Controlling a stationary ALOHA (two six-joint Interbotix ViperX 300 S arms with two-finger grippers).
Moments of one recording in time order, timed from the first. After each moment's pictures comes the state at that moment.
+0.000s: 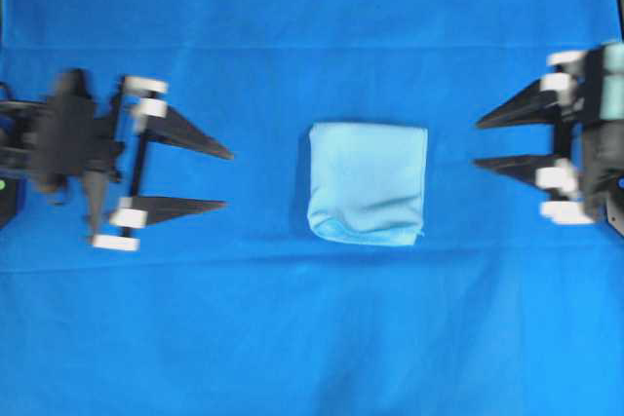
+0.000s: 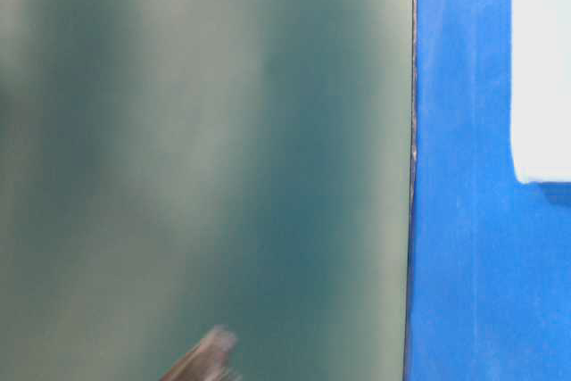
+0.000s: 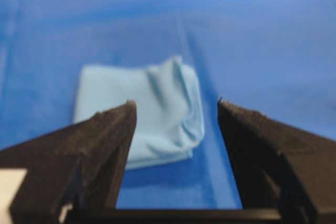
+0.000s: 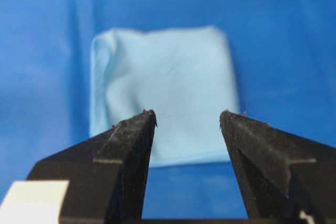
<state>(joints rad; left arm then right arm) -0.09 -0.54 0.98 -0.03 -0.17 0.13 0.10 -0.83 0.98 -0.55 0.42 0.66</state>
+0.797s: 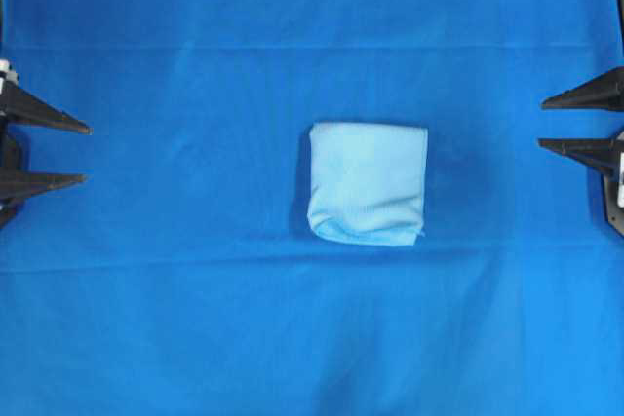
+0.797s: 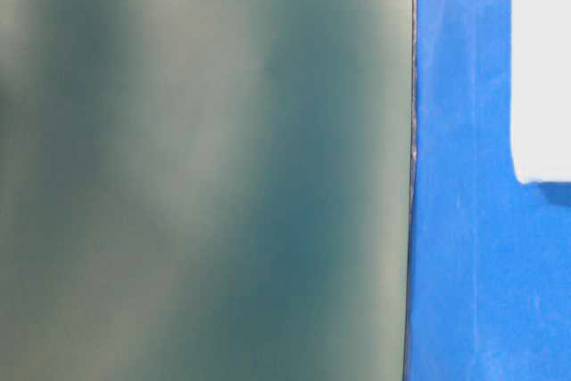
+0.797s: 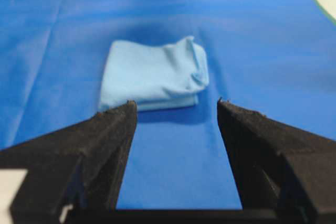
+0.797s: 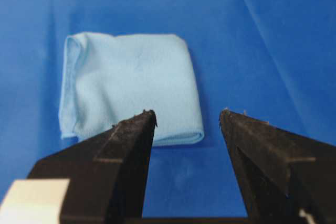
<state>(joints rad) -0.04 -1.21 1.35 -0.03 0.01 0.08 0.03 -1.22 1.29 -0.62 0.31 0.66</state>
